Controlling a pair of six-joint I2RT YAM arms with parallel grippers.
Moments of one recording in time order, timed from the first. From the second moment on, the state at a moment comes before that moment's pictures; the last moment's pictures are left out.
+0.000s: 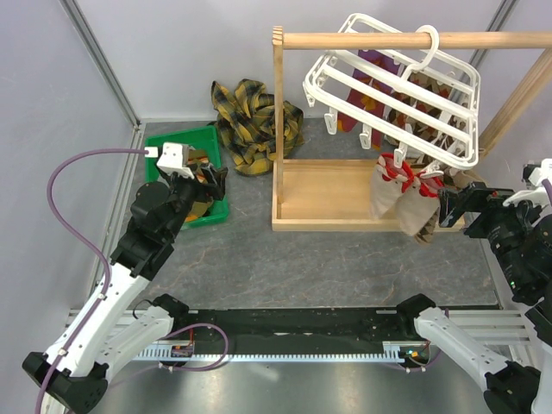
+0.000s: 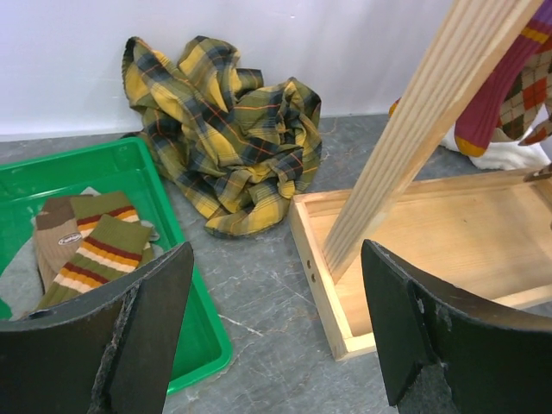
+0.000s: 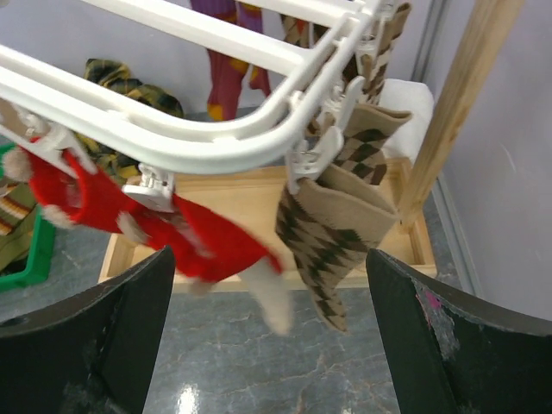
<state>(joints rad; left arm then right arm) -0.48 0.77 0.88 -0.13 -0.20 -0.16 0.43 0.74 1.72 -1.15 0.42 0.21</state>
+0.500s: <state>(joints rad) -0.46 0.68 0.84 -0.13 -0.29 -0.16 0.43 0.53 1.43 -0.97 0.63 0.22</state>
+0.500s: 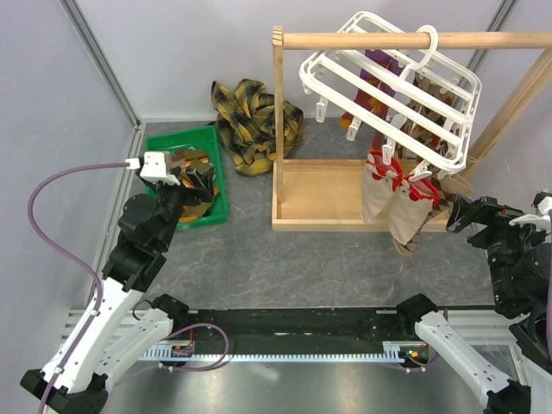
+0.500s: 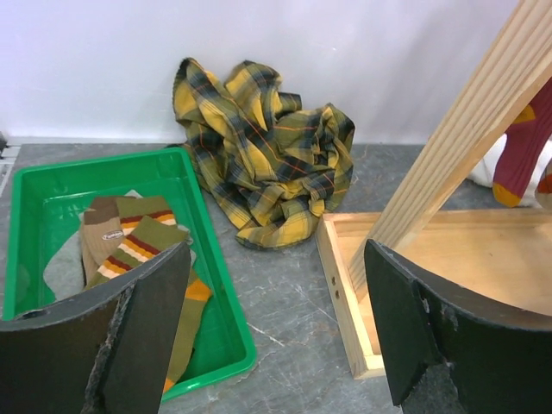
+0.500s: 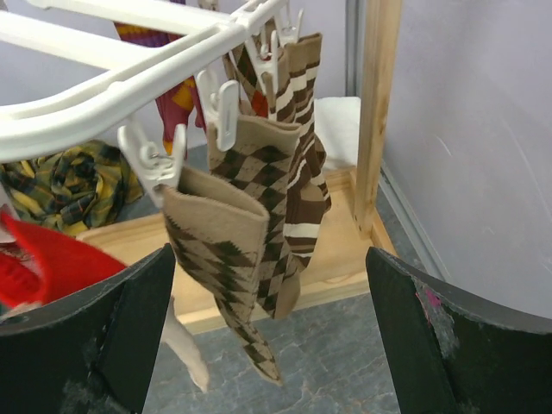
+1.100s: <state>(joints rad) -0.46 0.12 0.73 -0.20 -0.54 -0.15 0.43 0.28 1.20 -0.78 0.72 0.15</state>
